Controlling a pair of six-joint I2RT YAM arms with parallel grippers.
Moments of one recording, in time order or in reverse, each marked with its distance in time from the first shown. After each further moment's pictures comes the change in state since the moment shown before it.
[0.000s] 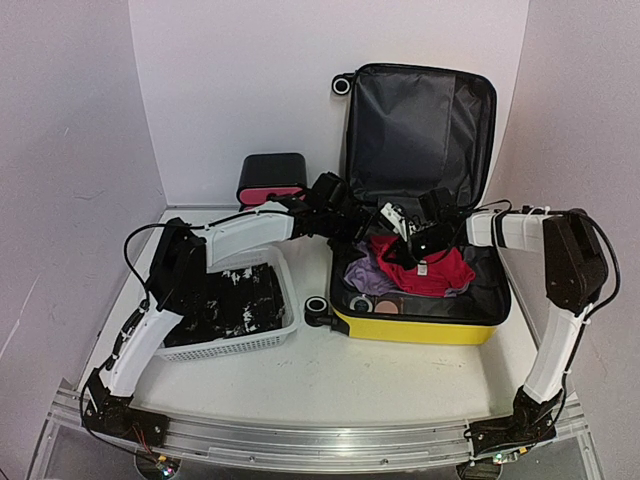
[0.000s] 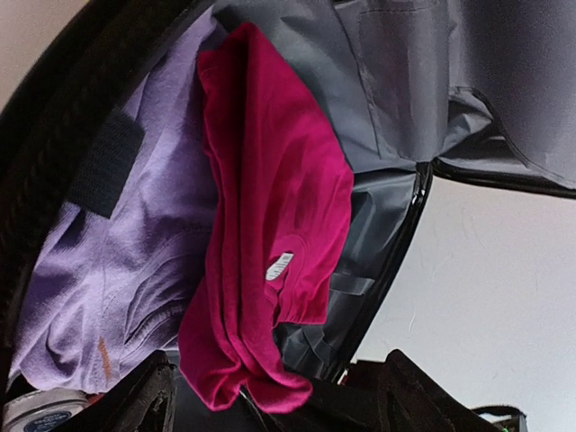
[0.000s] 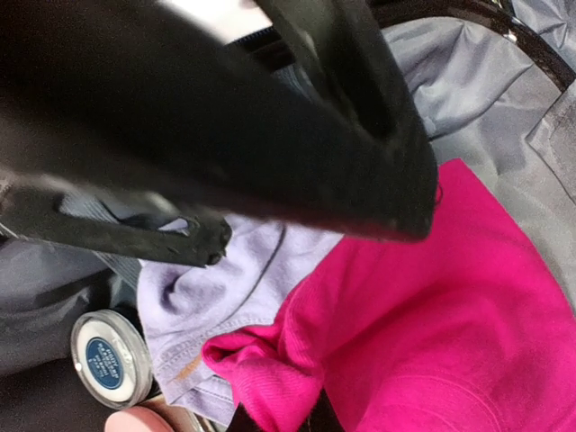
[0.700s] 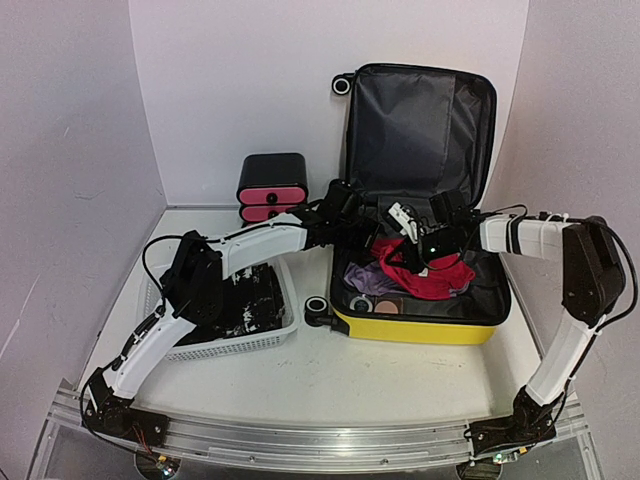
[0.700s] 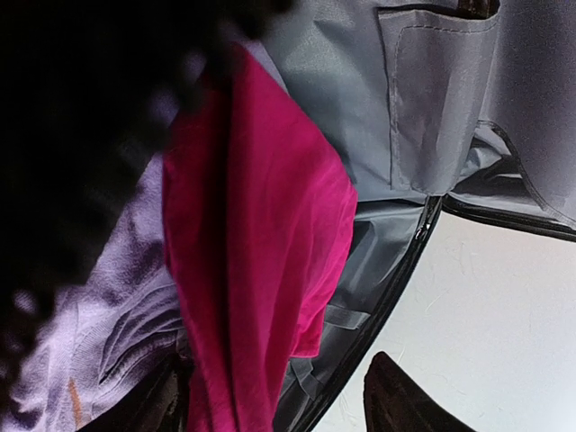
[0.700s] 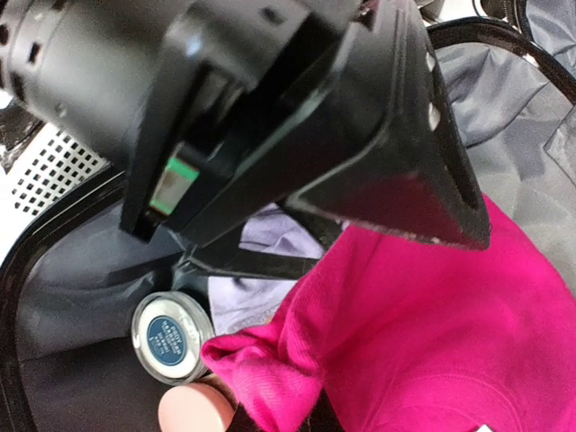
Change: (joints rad) left arm -0.030 0.141 0.163 -0.012 -0.074 -0.128; right arm -0.006 -0.118 -0.105 0.013 -0.105 0.012
